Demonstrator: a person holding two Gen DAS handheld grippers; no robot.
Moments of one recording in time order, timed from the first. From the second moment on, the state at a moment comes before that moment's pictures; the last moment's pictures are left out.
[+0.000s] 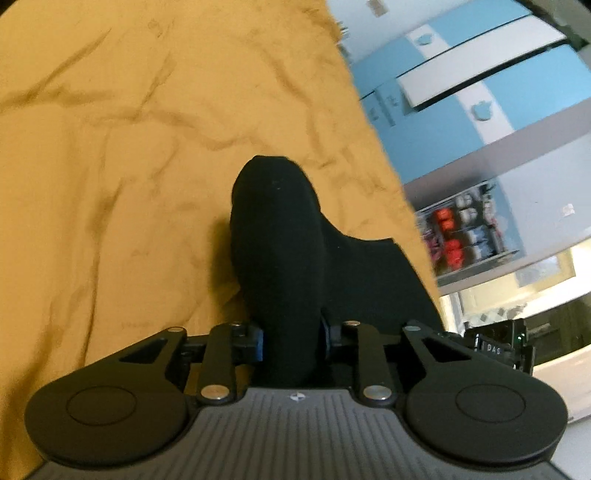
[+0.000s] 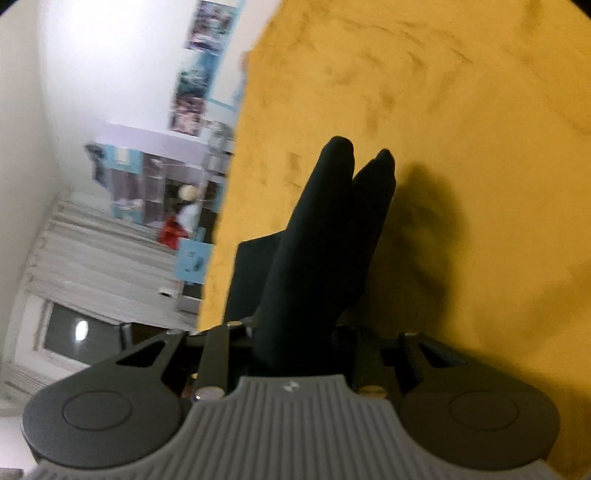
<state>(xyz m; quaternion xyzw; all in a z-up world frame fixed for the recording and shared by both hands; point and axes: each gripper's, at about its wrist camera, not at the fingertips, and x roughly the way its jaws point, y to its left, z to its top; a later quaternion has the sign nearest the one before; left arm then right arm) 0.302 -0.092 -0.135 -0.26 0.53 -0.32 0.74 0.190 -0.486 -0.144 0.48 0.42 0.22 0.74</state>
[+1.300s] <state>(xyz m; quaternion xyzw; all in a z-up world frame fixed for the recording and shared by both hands) 0.293 -0.100 -0.117 -0.31 0.50 -0.34 0.73 0.165 -0.494 -0.117 0.48 0.38 0.24 0.75</state>
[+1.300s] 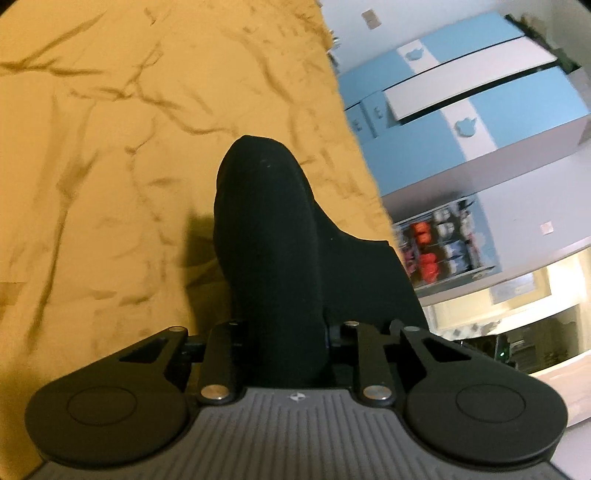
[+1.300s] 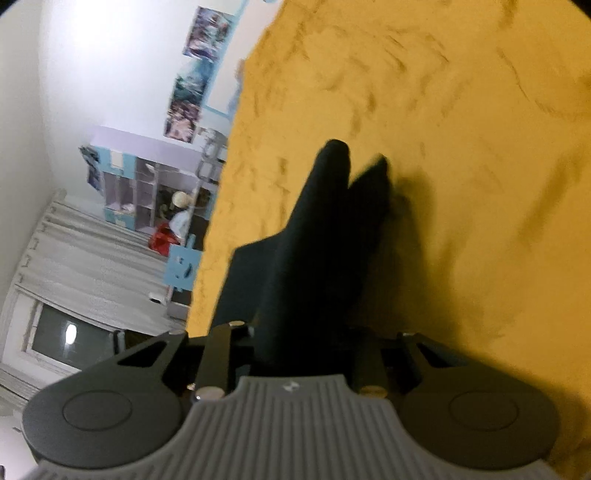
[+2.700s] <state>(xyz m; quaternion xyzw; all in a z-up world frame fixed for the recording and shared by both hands) 0.343 -0.279 -0.049 -0.26 0.48 -0.43 0.72 0.163 -0.672 -0.012 0.43 0.32 0.18 0.82</state>
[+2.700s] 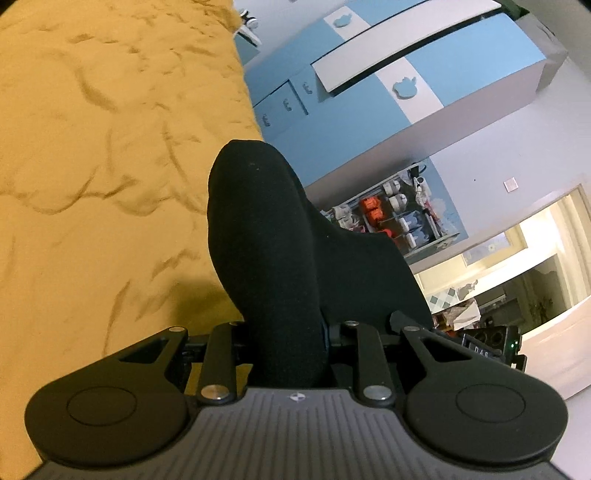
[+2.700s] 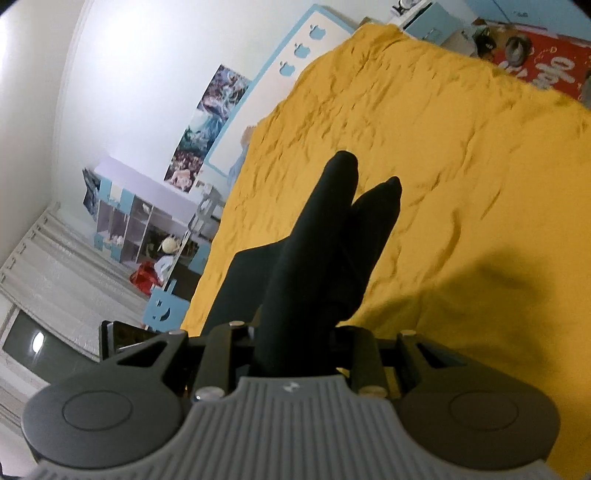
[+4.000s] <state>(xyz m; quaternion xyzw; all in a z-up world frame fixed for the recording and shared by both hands) 0.322 -0.297 -0.137 -0.16 0.55 -0.40 0.72 0.141 -0.747 -0.144 0.45 0.37 0.09 0.81</state>
